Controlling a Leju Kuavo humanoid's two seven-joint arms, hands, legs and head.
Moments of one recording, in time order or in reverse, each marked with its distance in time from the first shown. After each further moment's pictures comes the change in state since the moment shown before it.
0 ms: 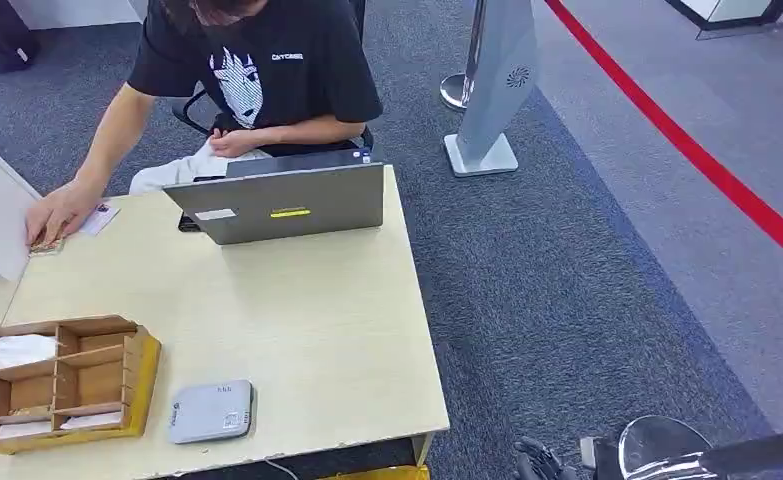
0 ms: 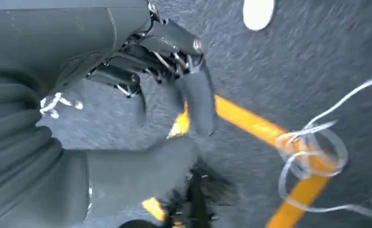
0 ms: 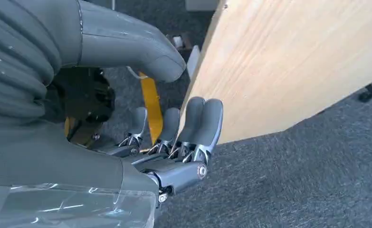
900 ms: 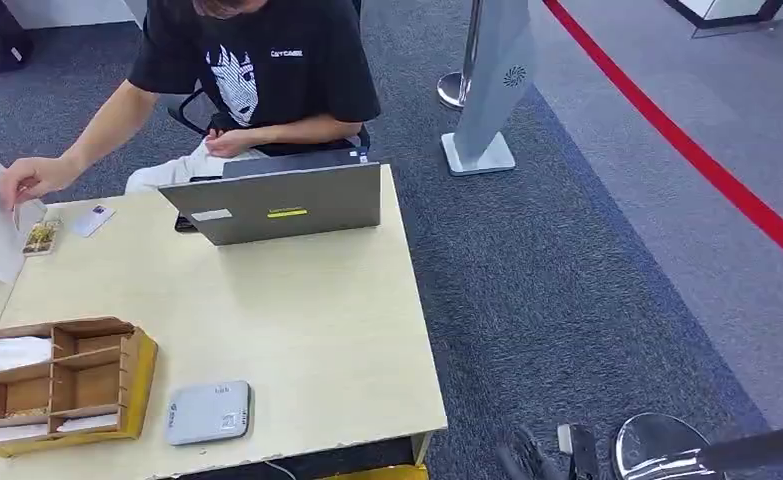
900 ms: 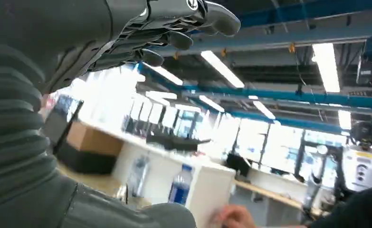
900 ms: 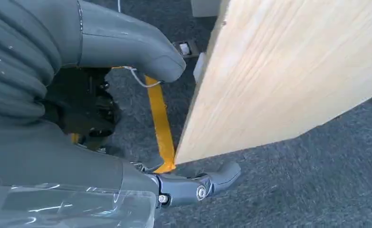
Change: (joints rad) left arm -0.077 0.348 -0.126 -0.617 -0.626 0.302 -0.963; right arm 0.069 -0.108 0.304 -0.044 -0.204 -0.252 0.073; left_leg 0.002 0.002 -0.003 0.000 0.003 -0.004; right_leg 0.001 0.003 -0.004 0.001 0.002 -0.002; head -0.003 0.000
